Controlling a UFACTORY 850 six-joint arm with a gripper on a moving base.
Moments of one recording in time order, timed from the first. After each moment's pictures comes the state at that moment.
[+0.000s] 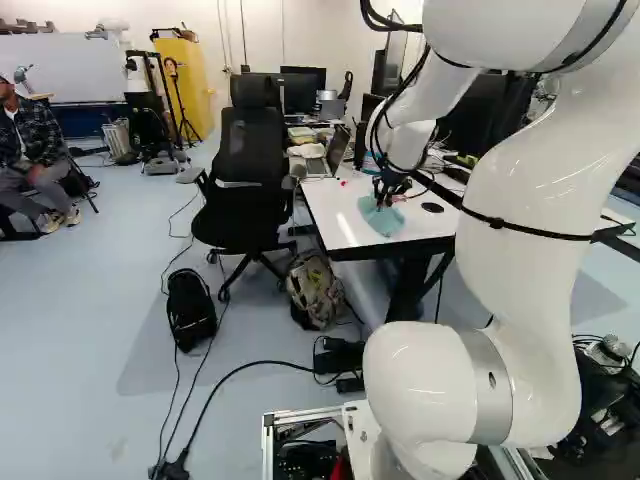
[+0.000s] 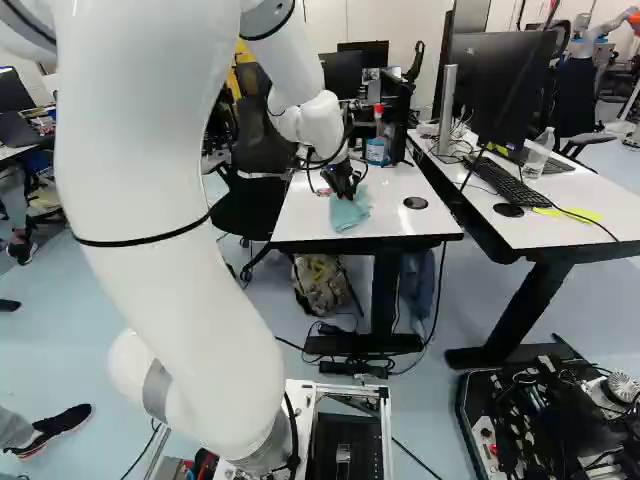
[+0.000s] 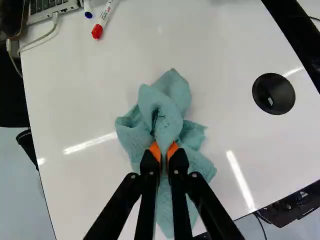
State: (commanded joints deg) arm -14.3 -12.6 -55.6 2.6 -13.5 0.0
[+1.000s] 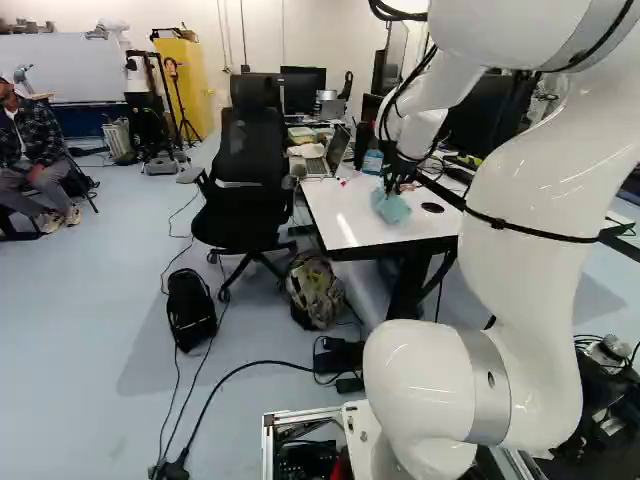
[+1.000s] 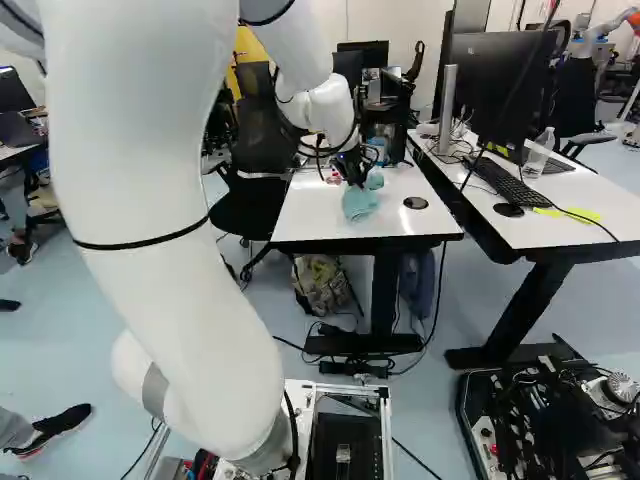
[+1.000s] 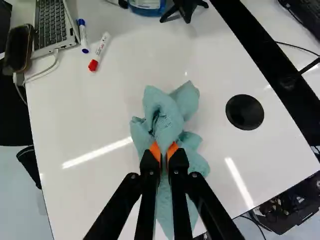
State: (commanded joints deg) arm -17.7 -12.9 -60.1 2.6 -13.5 0.0
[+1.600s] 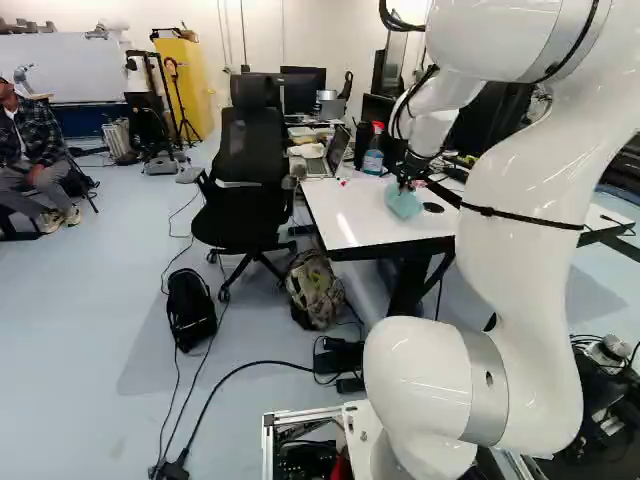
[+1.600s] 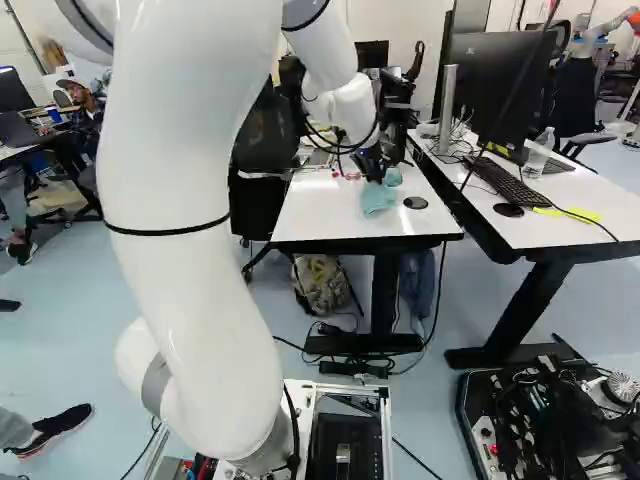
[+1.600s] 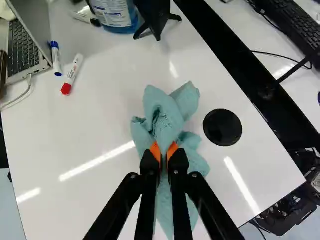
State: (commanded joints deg) arm -21.9 -18.7 -67.1 2.6 -13.5 0.0
